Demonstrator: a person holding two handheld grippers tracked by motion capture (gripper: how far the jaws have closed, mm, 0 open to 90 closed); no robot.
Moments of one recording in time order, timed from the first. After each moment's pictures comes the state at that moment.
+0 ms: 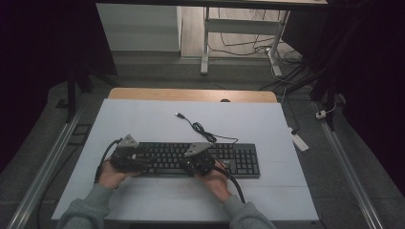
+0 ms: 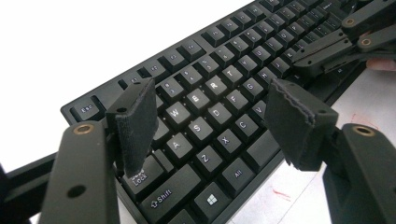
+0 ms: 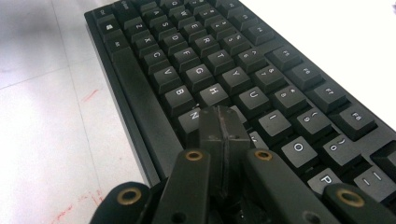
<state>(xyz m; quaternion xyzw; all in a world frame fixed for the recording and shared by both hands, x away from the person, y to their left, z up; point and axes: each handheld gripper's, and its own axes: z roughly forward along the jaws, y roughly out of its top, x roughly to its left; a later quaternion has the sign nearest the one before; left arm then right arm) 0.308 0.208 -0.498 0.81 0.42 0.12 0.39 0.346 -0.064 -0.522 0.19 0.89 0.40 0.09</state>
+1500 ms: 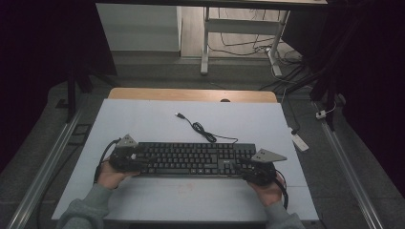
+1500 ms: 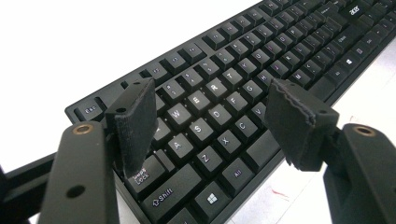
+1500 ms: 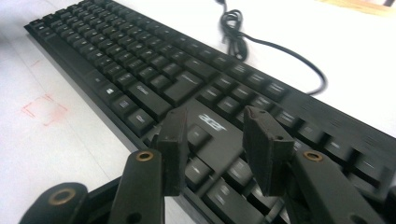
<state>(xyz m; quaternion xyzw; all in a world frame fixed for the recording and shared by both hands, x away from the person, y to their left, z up) 0.306 0.209 -0.496 0.81 0.42 0.12 0.40 0.314 -0.240 -0.497 0.32 0.82 0.45 0.17</state>
